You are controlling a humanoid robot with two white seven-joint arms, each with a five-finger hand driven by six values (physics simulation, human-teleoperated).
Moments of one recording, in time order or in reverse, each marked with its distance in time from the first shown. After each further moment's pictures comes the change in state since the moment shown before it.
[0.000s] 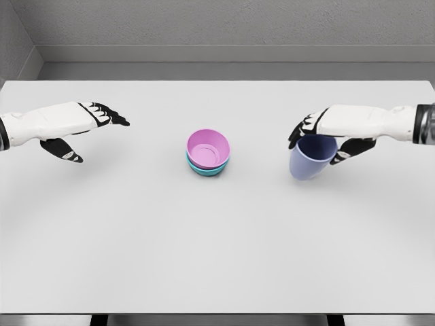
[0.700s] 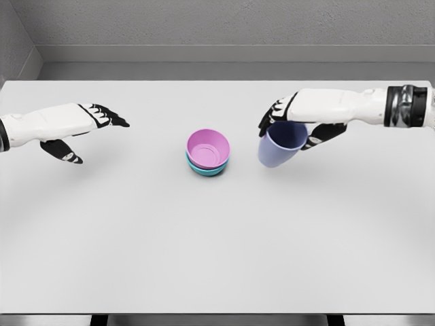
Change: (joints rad) left arm 0.005 0.002 -0.002 0.000 0.001 0.000 0.000; right arm -0.092 0.110 0.039 0.004 0.000 -0.001 0.000
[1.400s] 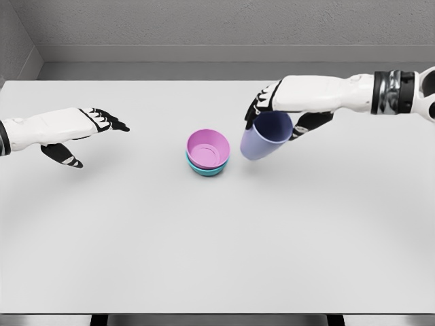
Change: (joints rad) left arm 0.014 0.001 -0.002 0.000 -0.003 0.000 0.000; right arm -0.074 0.047 0.029 0.001 -0.005 0.000 0.000
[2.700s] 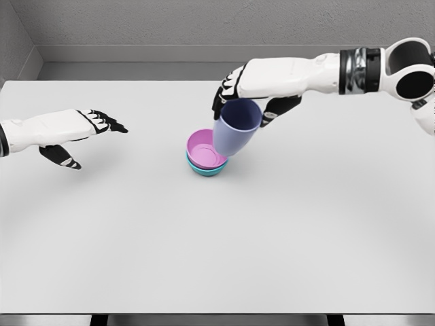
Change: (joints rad) left arm 0.006 0.008 0.000 0.001 0.000 0.000 0.000; right arm -0.132 0.119 0.080 0.036 -0.003 0.000 0.000
